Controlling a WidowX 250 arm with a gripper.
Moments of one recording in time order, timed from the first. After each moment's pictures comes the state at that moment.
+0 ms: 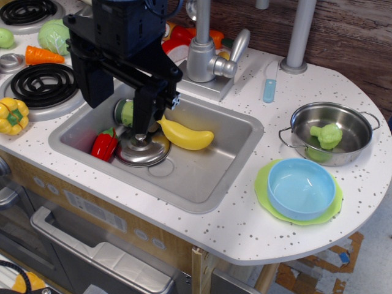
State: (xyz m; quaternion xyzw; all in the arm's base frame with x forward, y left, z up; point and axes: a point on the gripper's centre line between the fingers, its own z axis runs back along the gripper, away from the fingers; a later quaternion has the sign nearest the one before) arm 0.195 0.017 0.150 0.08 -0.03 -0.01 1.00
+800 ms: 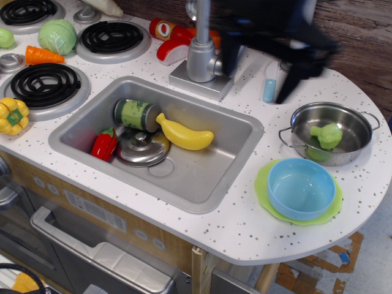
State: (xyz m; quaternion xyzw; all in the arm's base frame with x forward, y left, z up) arm 0.300 -0.081 0.151 0.08 -0.06 0.02 0.99
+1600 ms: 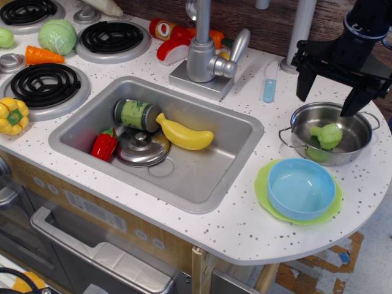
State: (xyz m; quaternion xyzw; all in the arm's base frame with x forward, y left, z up) arm 0.393 -0.115 0.084 0.07 -0.12 0.05 0.99
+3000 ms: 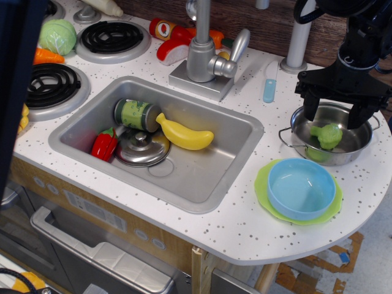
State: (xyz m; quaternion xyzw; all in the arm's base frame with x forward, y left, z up) arm 0.411 -0.124 0.048 0.02 -0.16 0.11 0.98
